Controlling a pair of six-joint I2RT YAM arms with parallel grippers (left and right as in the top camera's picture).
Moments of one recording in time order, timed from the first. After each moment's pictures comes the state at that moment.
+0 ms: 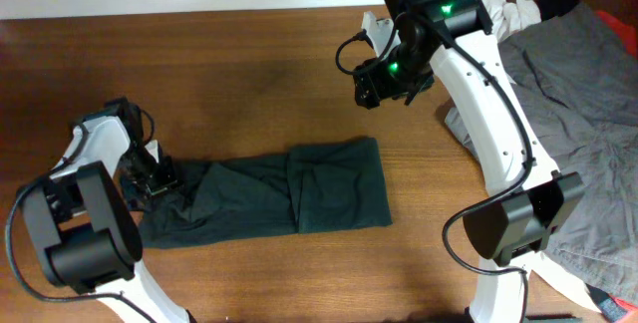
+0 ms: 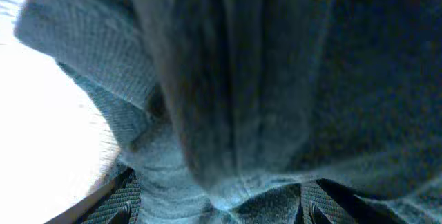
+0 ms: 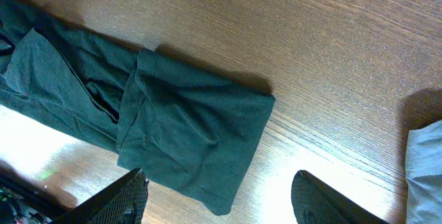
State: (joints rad) left arm 0.28 2.01 1.30 -1.08 0.00 -0.09; right arm 0.31 2.06 2.25 -1.53 -0.23 -0.04
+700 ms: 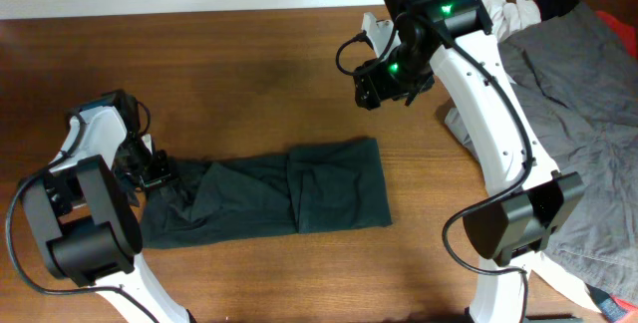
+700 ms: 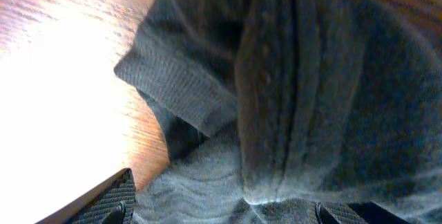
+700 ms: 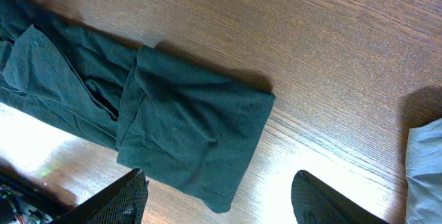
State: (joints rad) left arm 0.28 2.05 1.40 -1.14 -0.08 -0.10; right arm 0.31 2.06 2.25 -1.54 -0.23 -0.05
